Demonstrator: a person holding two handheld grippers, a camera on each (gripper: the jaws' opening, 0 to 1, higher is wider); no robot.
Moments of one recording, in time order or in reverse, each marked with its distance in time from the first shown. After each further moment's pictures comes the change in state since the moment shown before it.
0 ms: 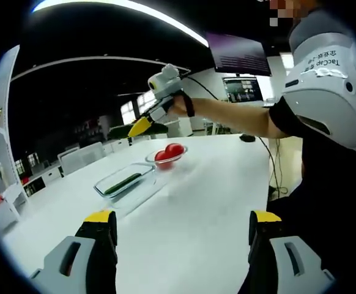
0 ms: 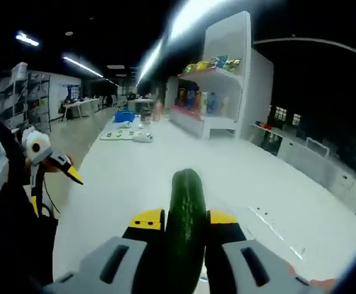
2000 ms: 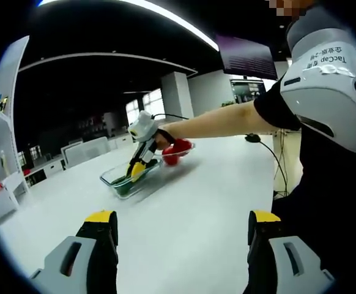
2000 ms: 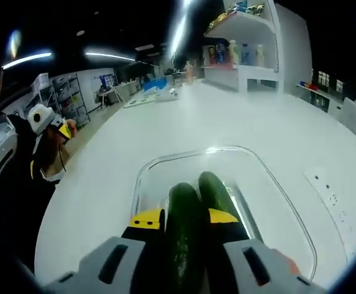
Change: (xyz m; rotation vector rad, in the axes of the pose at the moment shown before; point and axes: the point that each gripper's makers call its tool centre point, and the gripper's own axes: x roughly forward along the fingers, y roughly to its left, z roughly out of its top) left arm -0.008 0.019 -0.016 -0.046 -0.008 0.020; right arm 0.105 -0.008 -0.110 0.100 0.203 0.328
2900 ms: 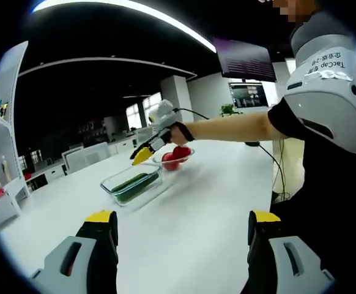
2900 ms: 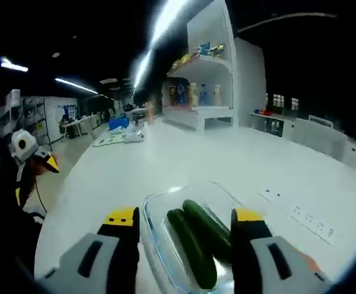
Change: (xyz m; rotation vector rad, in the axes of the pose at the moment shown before) left arm -0.001 -0.008 0.016 0.020 -0.024 0.006; right arm -0.084 0.014 0.038 0.000 -0.271 -0.371
